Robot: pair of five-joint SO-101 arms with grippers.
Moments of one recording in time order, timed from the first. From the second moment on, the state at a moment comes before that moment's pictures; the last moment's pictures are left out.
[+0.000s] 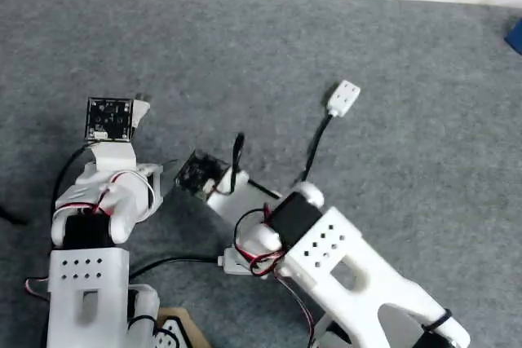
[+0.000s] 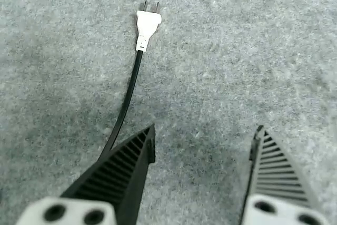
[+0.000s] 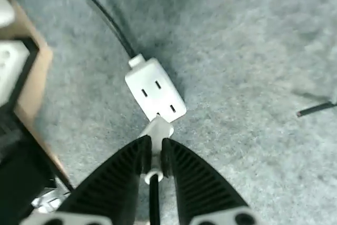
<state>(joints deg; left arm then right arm) -10.7 -62.8 63.3 55.2 -3.1 -52.8 -35.0 34.9 83.8 16.3</state>
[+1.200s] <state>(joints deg) -10.7 -62.8 63.3 55.2 -3.1 -47.9 -27.9 37.3 79.6 15.7</state>
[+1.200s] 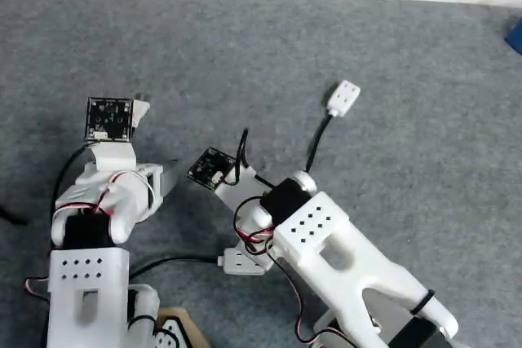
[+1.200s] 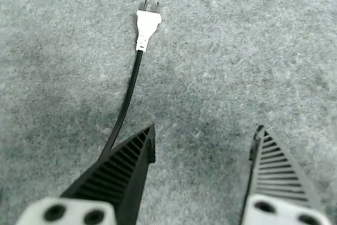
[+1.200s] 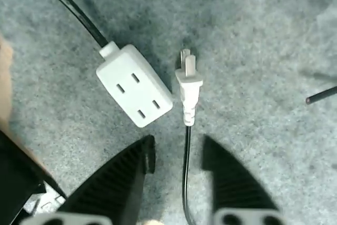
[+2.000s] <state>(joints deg) -14.6 -62.8 63.3 55.2 -3.1 -42.5 -27.5 57.4 58.1 19.8</state>
